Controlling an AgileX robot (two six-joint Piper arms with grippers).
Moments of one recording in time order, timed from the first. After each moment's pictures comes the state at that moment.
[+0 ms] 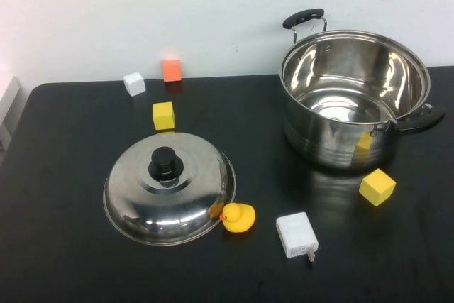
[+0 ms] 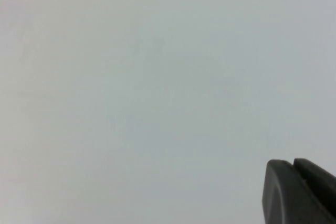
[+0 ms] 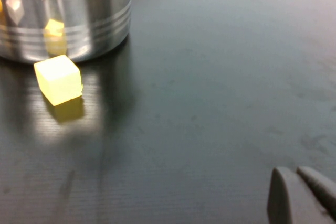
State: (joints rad) right arm -0.08 -0.01 0.02 -0.06 0.42 -0.03; left arm -0.07 0.04 -0.20 -0.14 -0.12 -0.09
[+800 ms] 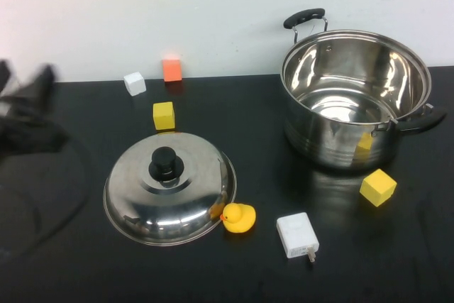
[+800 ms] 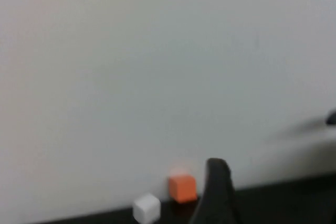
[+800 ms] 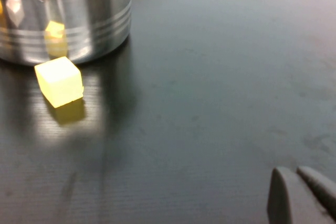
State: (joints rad) right arm -0.08 -0.01 0.02 -0.06 0.42 -0.02; left arm -0.07 1.03 -0.52 0.35 -0.54 -0.38
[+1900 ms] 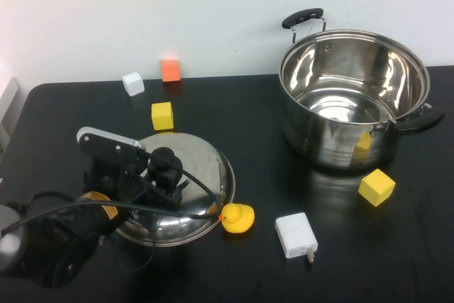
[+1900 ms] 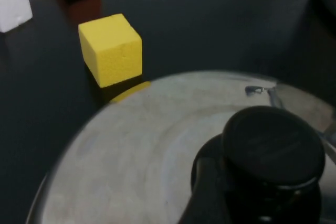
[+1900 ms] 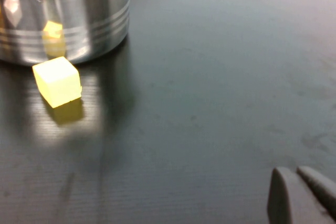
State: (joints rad) right arm -0.08 -0.01 0.02 -0.06 0.42 -0.02; left arm -0.28 1.84 -0.63 0.24 -0.78 -0.20
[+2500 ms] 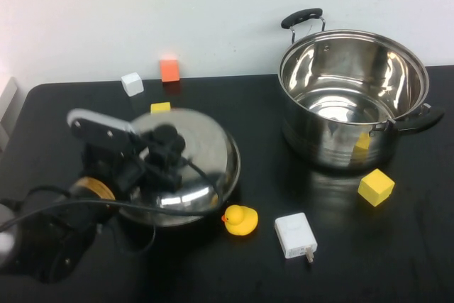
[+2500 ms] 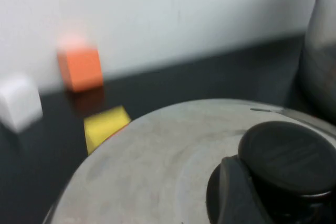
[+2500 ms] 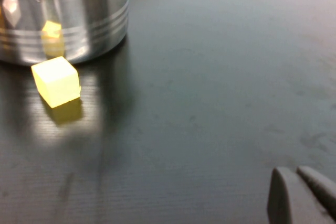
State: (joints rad) right arm -0.08 -0.01 0.02 -0.06 0.42 -0.02; left arm -0.28 1.81 -0.64 0.22 -0.92 -0.18
